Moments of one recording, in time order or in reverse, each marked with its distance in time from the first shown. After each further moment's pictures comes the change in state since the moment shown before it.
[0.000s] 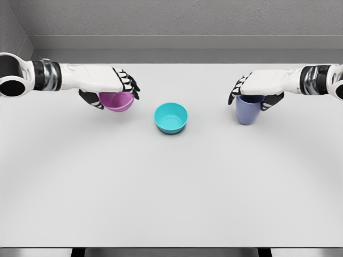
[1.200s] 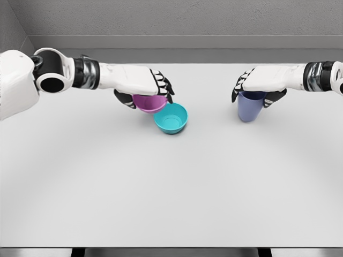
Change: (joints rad) left arm -0.028 -0.162 0.000 0.004 -0.048 0.000 -0.003; right arm -0.015 -0.008 -0.001 -0.002 -0.007 0.000 0.000
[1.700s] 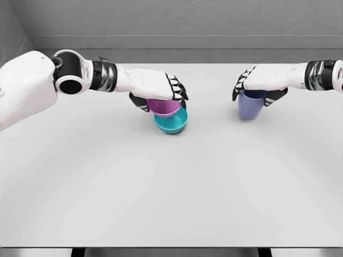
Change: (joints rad) left arm 0.005 -0.079 -0.006 0.022 -0.028 0.000 -0.003; right arm -0.002 -0.006 -0.006 -0.006 -0.001 0.000 0.000
